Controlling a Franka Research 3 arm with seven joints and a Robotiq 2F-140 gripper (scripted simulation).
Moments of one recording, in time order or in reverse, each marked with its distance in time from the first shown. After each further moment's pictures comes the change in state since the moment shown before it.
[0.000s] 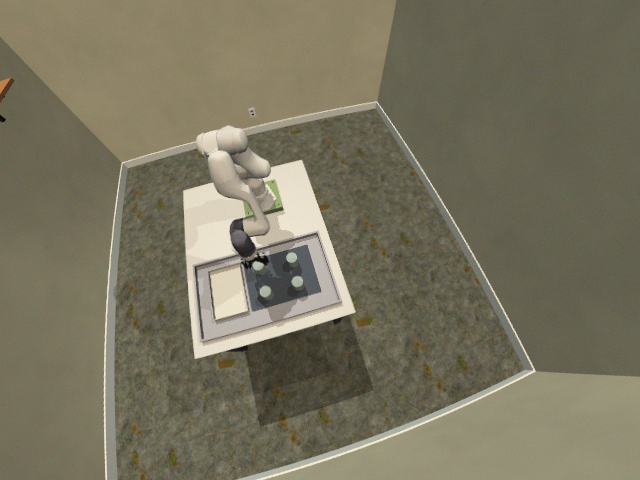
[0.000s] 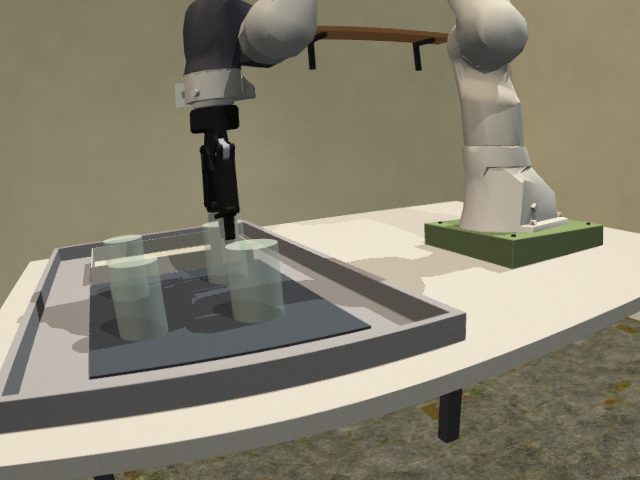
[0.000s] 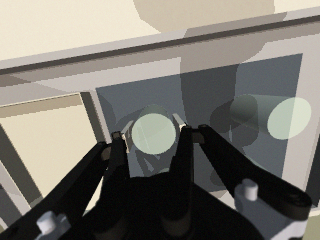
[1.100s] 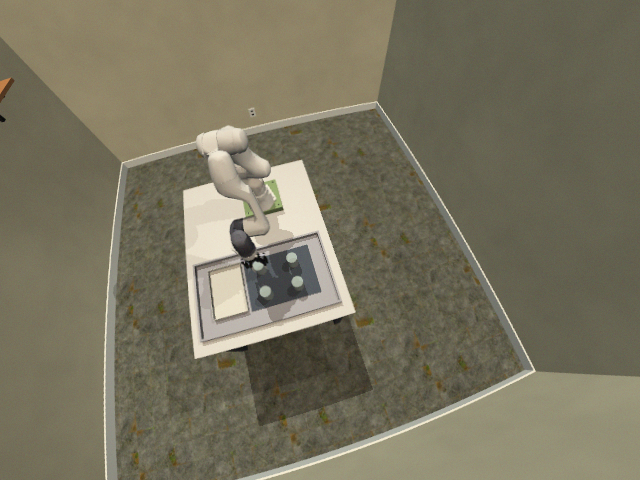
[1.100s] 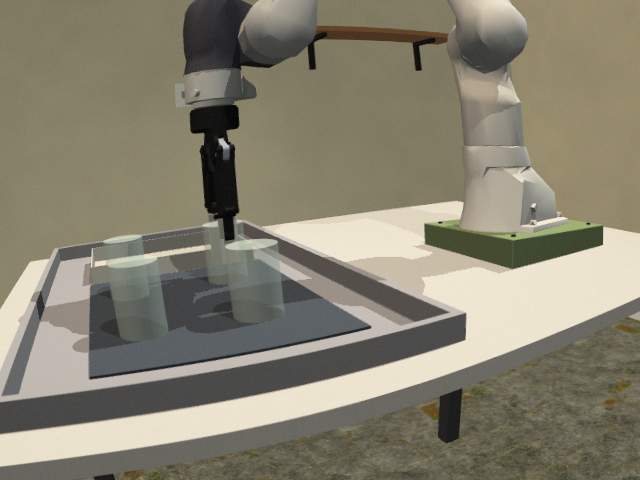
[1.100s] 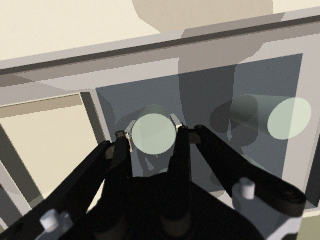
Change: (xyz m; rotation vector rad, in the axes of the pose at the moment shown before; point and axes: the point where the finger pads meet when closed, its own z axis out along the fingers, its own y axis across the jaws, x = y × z) arm 0.000 0.000 0.000 0.000 0.000 0.000
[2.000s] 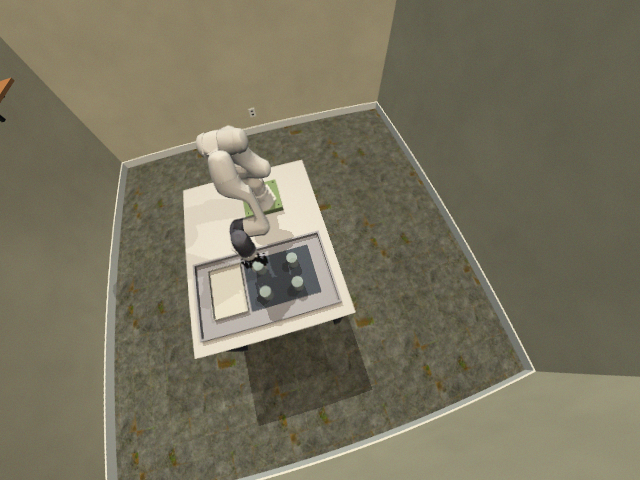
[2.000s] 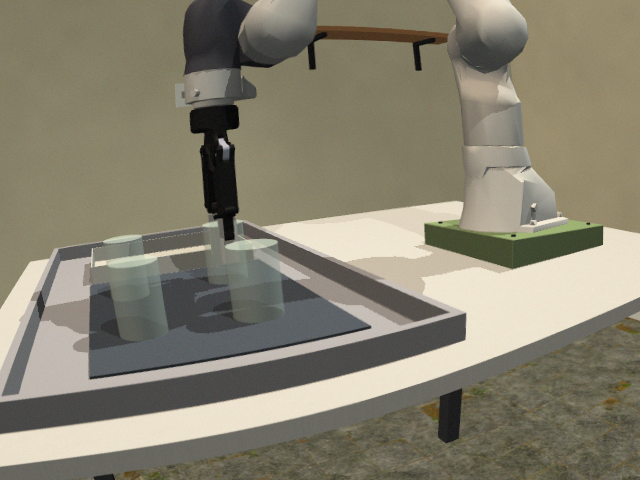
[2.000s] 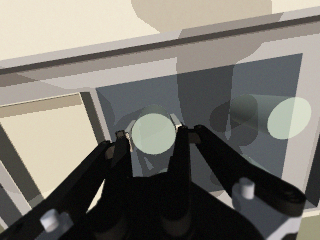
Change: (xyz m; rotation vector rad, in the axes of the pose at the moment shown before) arm 0.000 0.000 0.000 0.000 -0.001 0.000
